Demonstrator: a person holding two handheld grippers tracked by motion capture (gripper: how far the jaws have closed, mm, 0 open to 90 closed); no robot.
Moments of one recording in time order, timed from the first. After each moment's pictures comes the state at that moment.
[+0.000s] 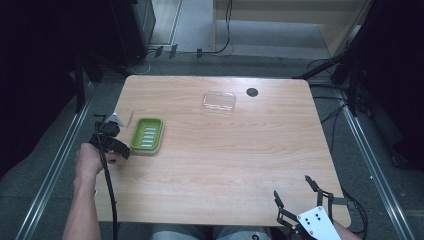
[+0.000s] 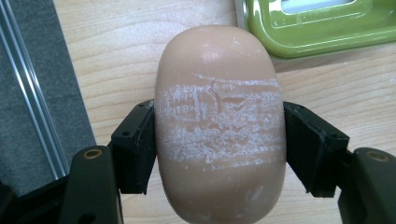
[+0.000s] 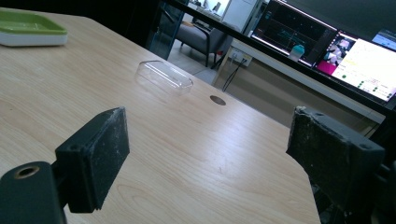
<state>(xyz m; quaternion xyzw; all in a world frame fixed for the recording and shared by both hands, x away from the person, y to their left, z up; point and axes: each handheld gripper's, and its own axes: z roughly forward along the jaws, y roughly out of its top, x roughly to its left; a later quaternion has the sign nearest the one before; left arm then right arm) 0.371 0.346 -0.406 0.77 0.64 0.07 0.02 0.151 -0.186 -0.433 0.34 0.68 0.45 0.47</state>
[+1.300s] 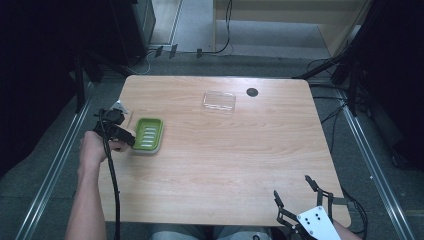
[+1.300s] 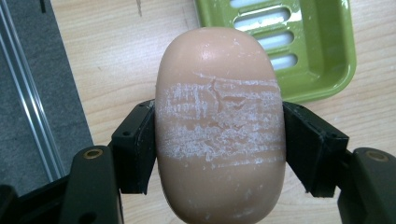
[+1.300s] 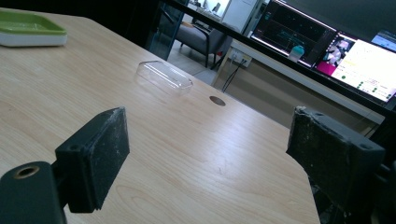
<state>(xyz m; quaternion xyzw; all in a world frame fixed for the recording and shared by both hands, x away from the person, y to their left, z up) 0.391 0.328 -0.381 0.78 0.61 0.09 0.06 0.152 -0.186 -0.433 0.34 0.68 0.45 0.47</state>
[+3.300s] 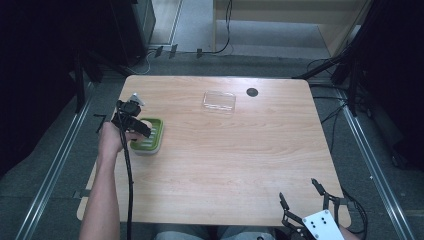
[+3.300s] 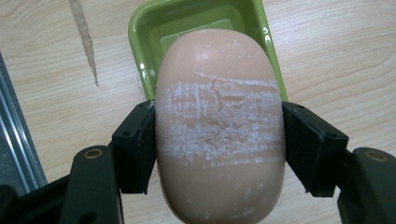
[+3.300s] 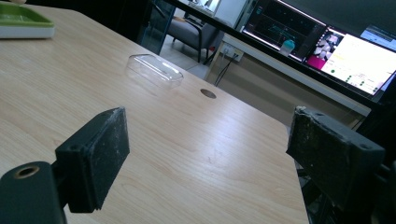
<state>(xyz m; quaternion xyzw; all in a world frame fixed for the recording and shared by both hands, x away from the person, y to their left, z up) 0.422 0.293 -0.386 0.80 0.59 0.09 0.09 0.144 -0.196 -0.434 0.35 0.67 0.44 0.48</state>
